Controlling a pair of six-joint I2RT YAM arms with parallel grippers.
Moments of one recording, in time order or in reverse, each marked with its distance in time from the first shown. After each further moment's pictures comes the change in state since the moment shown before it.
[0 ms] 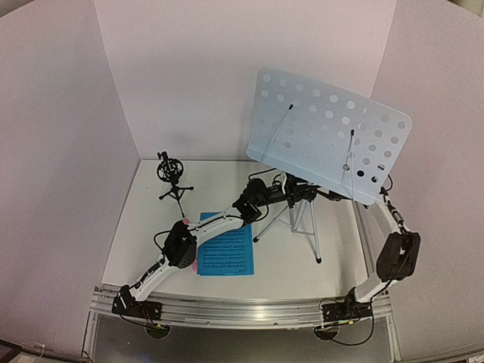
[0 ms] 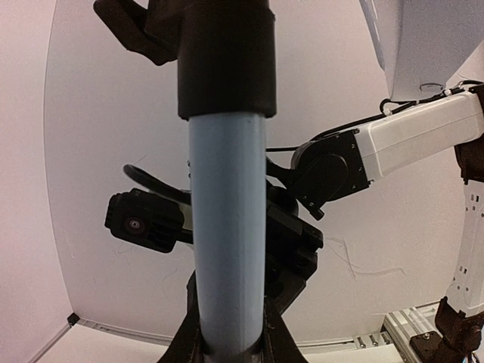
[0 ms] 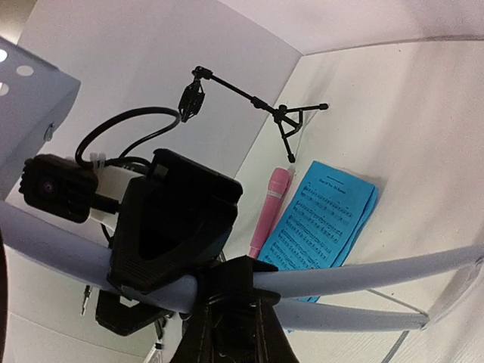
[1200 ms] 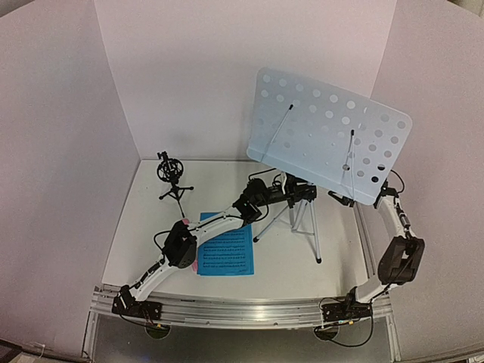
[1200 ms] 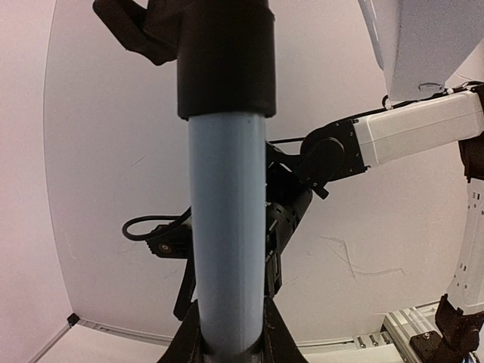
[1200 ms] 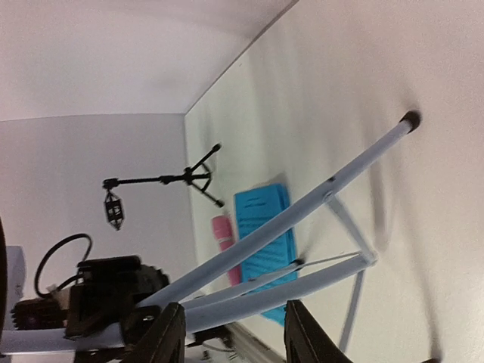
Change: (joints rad) left arm 0.001 0.000 0.000 0.001 0.002 0.001; right arm -0.117 -0.044 0.014 -0.132 0.339 0.401
